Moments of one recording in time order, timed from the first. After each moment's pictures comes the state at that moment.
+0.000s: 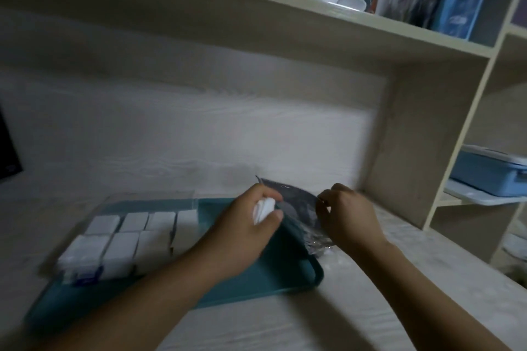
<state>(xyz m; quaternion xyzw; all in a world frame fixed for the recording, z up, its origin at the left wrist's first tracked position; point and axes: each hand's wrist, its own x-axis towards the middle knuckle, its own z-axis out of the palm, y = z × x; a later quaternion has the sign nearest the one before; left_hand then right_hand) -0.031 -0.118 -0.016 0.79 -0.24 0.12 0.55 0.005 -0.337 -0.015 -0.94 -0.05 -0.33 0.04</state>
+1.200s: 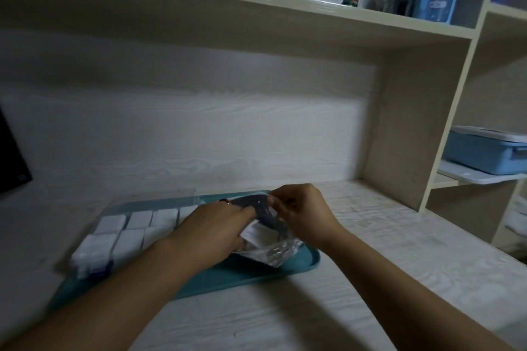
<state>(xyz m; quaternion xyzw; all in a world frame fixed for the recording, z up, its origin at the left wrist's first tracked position) -0.020 -0.085 -0.018 0.91 -0.35 0.21 0.04 -0.012 -0.286 -0.021 -0.88 -0.17 -0.22 0.39</state>
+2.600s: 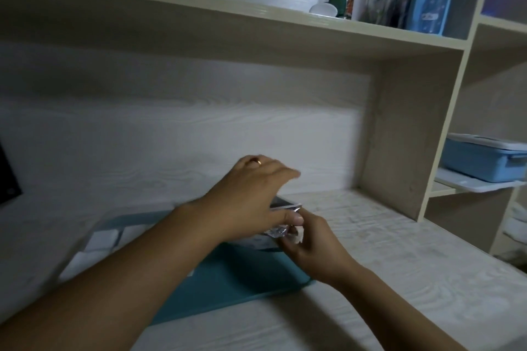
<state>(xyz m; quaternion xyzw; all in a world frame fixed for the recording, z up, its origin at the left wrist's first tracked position) -0.016 -0.132 0.049 0.89 -0.39 0.23 0.06 -0.026 -0.305 -0.044 -0.86 -0.22 -0.25 0.40</state>
